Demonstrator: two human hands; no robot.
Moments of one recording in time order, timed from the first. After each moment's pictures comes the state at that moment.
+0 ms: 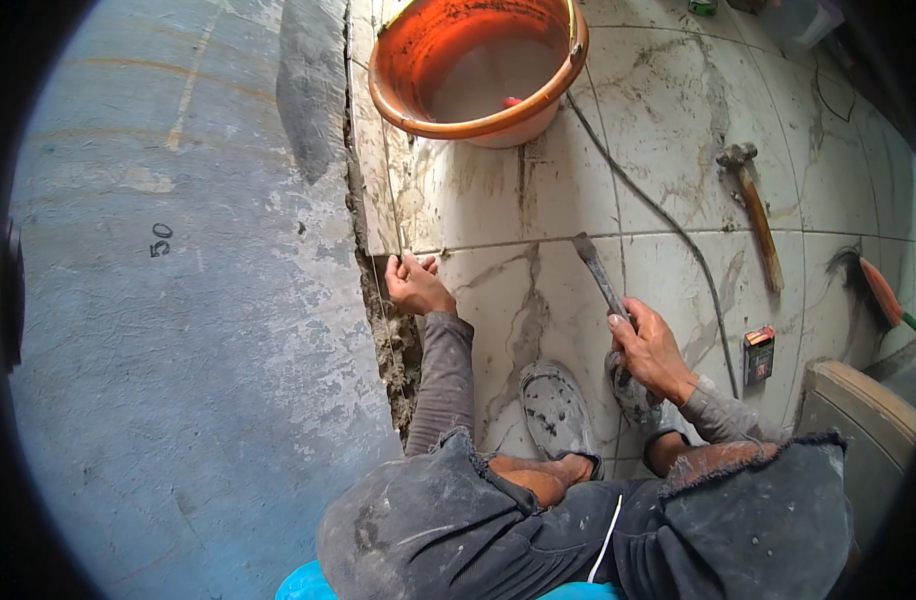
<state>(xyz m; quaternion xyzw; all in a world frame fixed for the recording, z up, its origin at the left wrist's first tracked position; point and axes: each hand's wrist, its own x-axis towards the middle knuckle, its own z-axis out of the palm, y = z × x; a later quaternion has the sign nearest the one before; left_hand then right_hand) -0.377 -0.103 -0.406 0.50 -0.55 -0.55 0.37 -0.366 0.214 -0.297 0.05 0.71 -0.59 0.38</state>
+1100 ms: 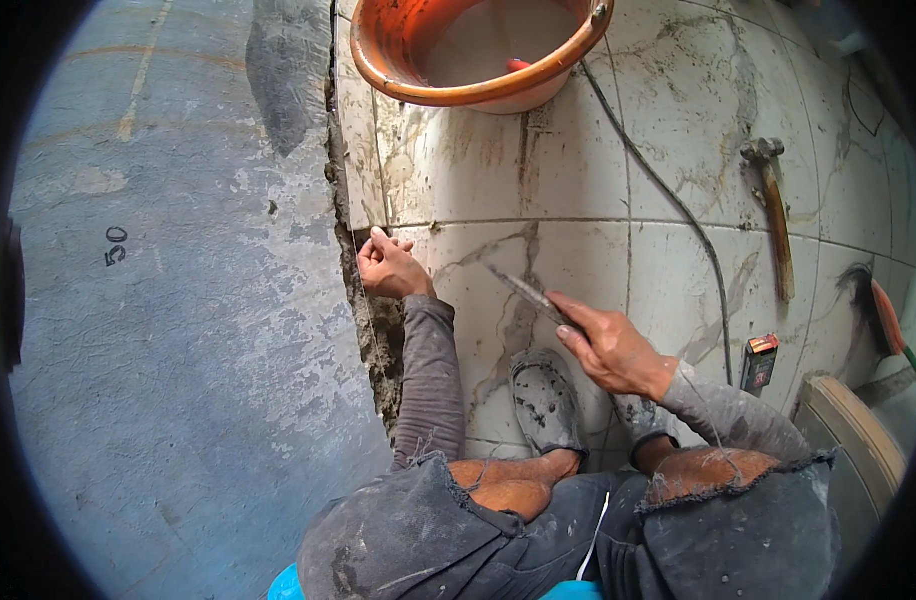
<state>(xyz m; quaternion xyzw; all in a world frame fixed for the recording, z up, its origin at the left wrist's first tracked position) -0.373 -0.118 -0.402 0.53 -0.64 -0.37 0.42 -0.380 0.176 -0.309 -0.30 0.75 -0.52 0.29</state>
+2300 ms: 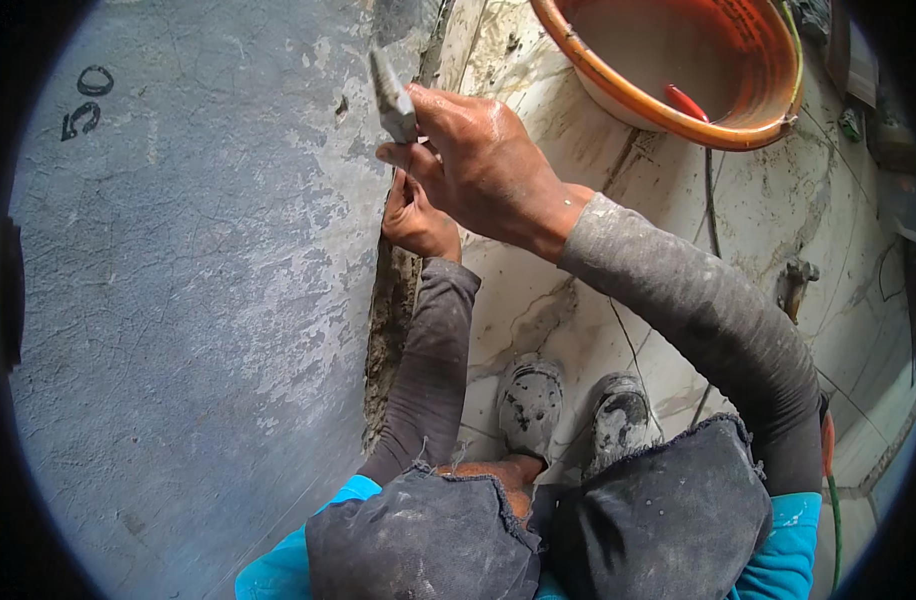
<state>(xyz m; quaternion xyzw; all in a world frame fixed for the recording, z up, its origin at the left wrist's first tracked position) -0.377 -0.135 -0.389 0.43 -0.63 -0.42 0.49 -0.483 -0.074 -0.265 -0.52 0.63 -0.56 0.08</state>
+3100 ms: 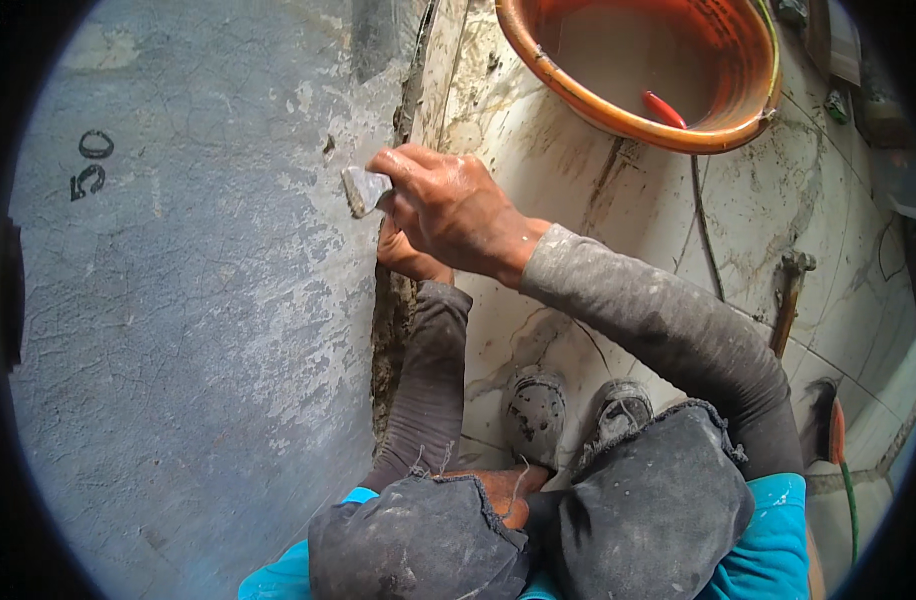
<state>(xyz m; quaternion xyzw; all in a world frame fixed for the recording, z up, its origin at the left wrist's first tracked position) -0.364 -0.136 -0.394 0.44 -0.65 -0.42 0.45 -0.467 -0.076 -0.281 -0.50 0.65 -0.56 0.09</state>
